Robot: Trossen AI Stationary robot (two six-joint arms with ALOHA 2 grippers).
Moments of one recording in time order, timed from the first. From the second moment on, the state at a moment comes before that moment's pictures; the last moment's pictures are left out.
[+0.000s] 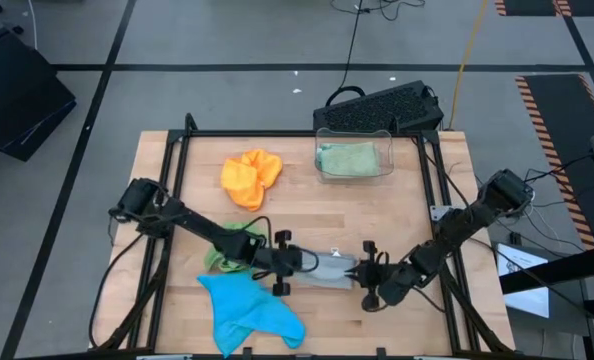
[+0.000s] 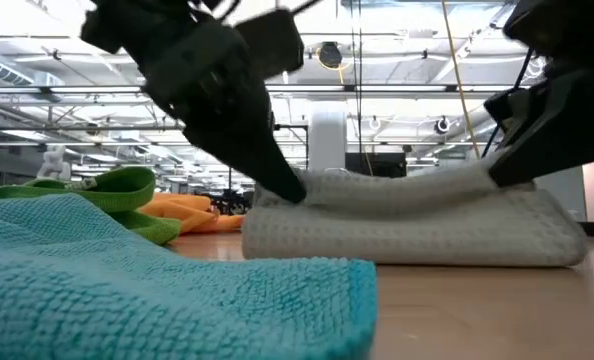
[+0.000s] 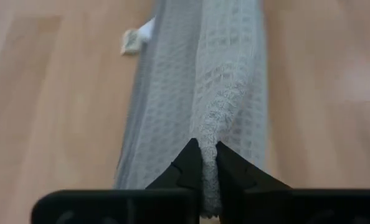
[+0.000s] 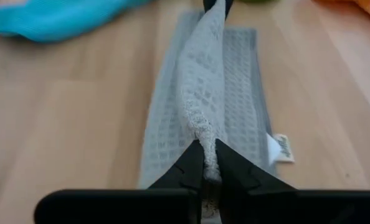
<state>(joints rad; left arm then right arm) -0.32 1.86 1.06 -0.03 -0.18 -0.24 0.70 1.55 0.59 0.11 0.60 0.44</state>
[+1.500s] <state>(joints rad) -0.44 1.95 1.13 -0.11 -0.40 -0.01 0.74 1.43 0.59 -0.06 0.71 0.62</state>
